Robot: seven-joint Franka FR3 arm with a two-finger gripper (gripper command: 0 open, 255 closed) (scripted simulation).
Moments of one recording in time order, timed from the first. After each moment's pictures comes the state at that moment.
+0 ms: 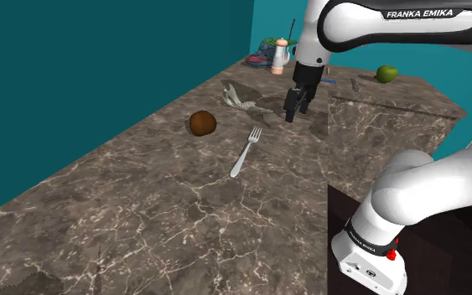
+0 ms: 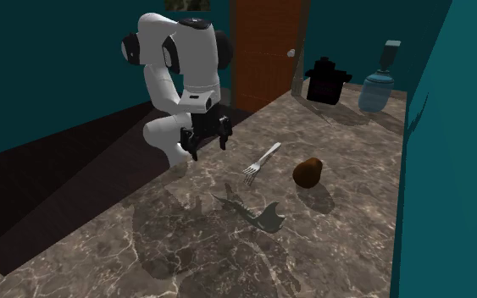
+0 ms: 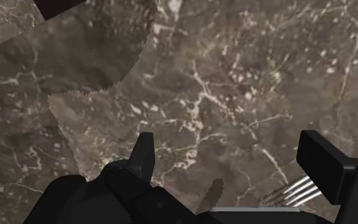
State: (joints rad) arm 0.01 -0.77 0.02 -2.46 0.02 1.70 -0.05
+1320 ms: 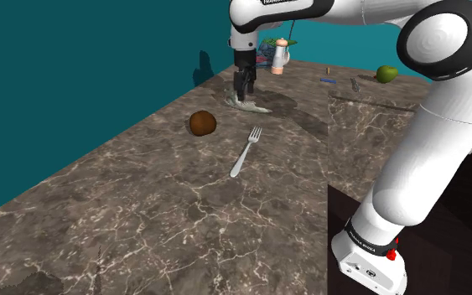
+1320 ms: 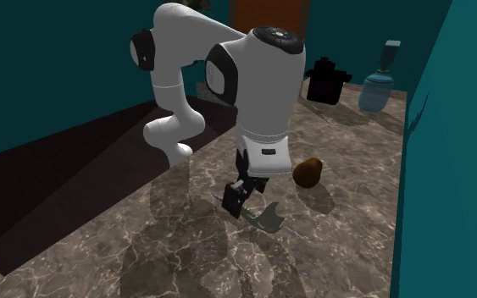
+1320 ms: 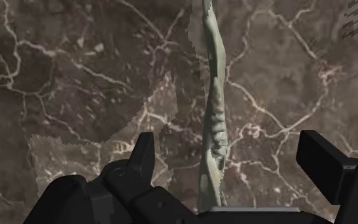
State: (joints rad) arm 0.06 0.03 -0.02 -1.72 -0.03 1.62 -0.32
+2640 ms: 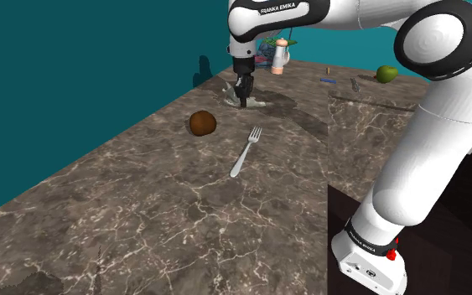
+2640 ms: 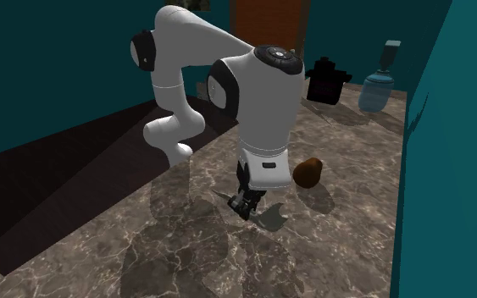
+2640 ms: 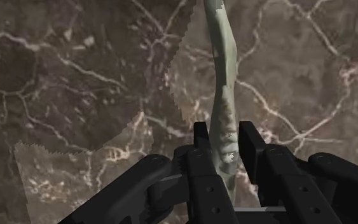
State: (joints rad) arm 0.06 0.04 -0.02 -1.76 -0.03 1.68 -0.33
